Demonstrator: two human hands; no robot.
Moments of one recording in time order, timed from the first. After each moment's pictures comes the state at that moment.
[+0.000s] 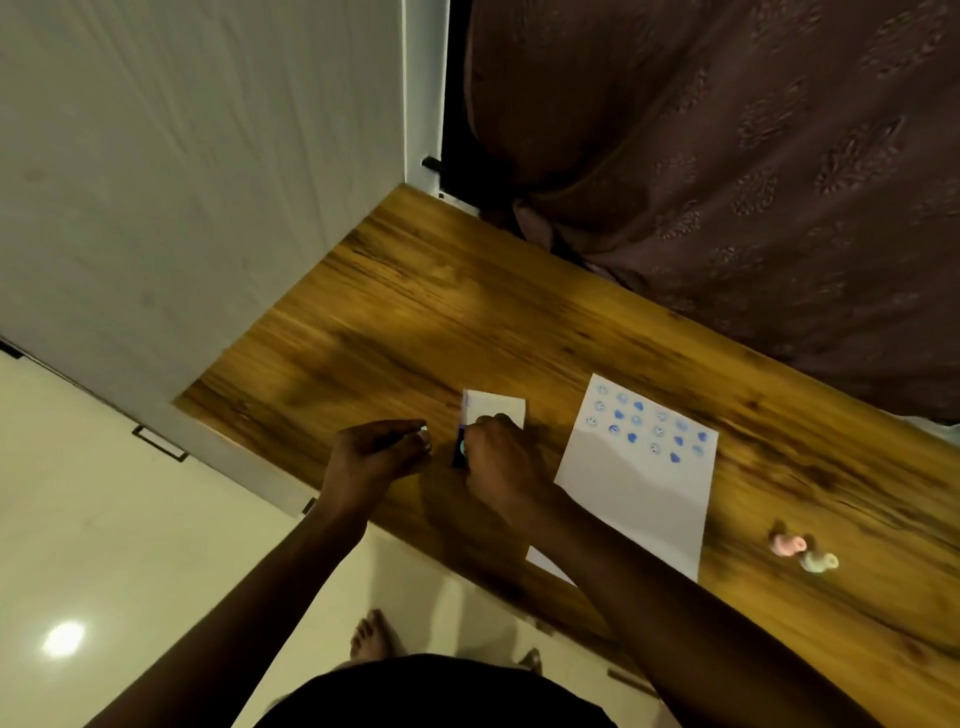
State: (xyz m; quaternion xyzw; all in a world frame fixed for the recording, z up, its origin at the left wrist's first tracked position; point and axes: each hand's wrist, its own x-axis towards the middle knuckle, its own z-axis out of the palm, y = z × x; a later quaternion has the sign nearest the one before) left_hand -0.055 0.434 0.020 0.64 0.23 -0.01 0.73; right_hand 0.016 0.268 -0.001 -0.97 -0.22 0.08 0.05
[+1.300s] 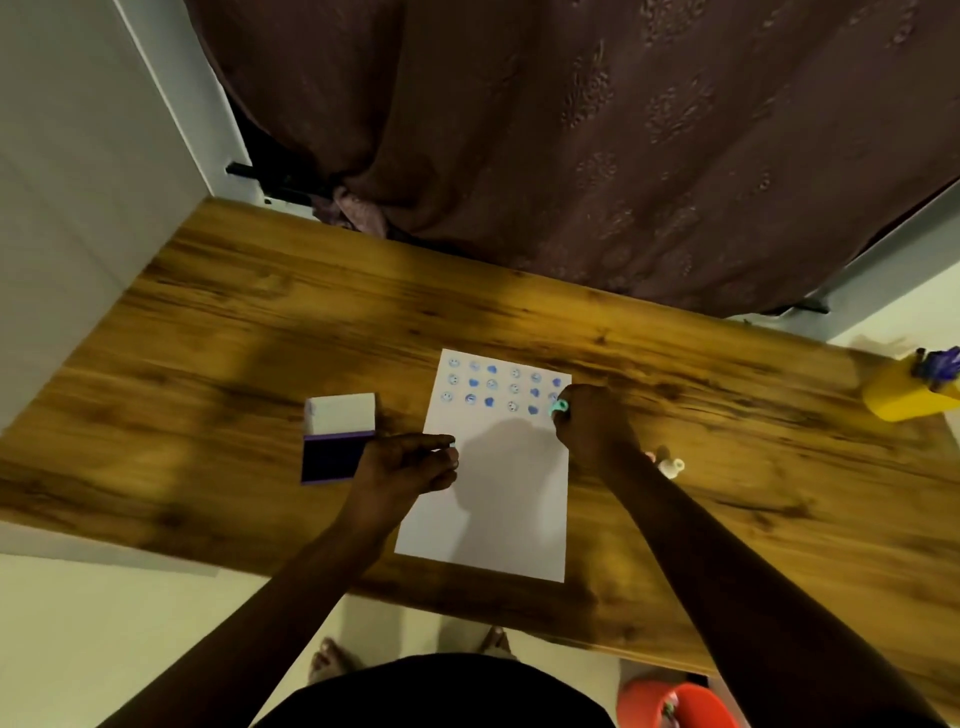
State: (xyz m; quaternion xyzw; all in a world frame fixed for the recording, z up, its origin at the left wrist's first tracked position) left_hand -0.025 0.250 0.011 0.62 0.11 -0.14 0.76; right_hand 0.048 -0.014 0.013 -0.99 0.08 0.09 0.12
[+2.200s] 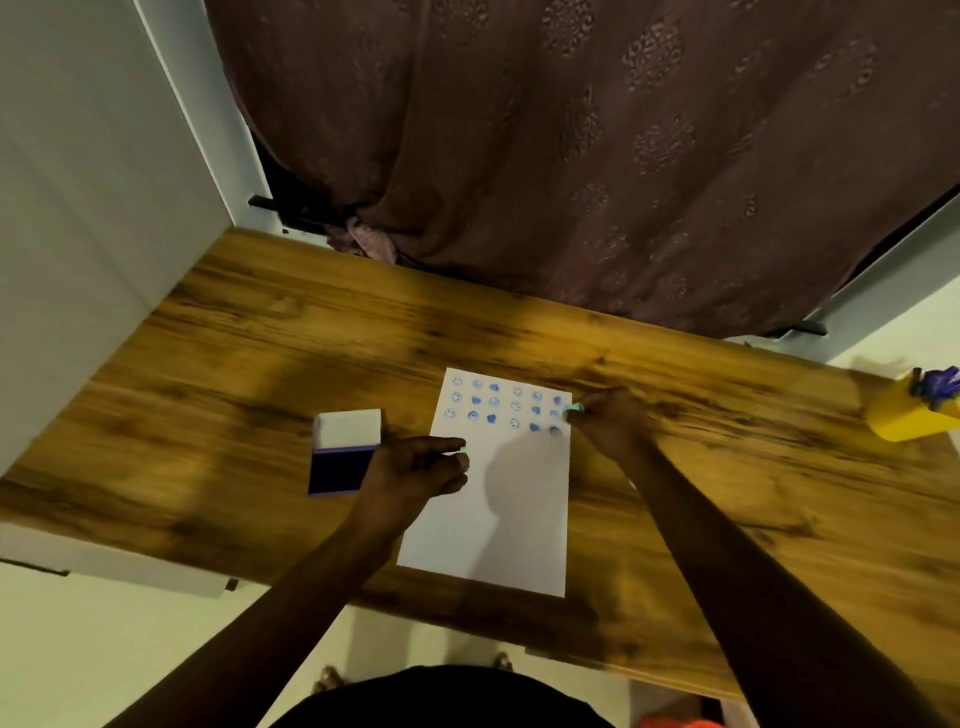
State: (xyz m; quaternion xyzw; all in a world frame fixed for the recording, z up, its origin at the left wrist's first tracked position) left_hand -0.023 0.239 0.034 0.64 0.10 -0.14 0.74; right_hand 0.062 -0.039 0.027 -0.93 0.19 0.07 0.31
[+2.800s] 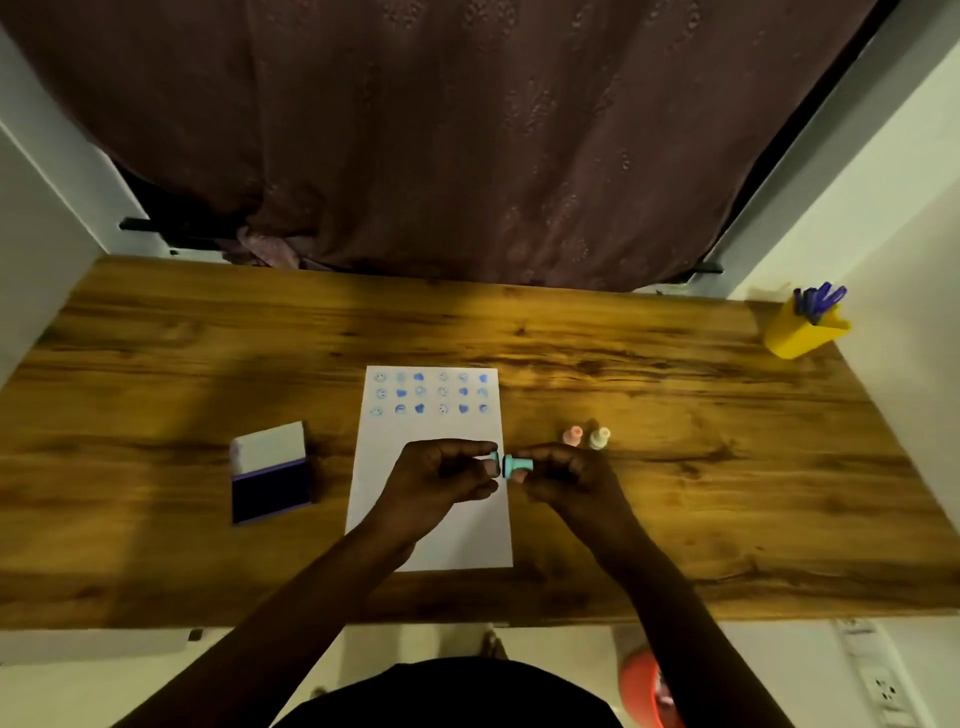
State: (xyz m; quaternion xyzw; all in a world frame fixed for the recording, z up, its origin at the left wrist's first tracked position) left_hand -0.034 0.155 0.041 0.64 -0.06 -0.24 0.73; right_hand -0.095 -0.040 0.056 -0.78 0.13 0.02 0.61
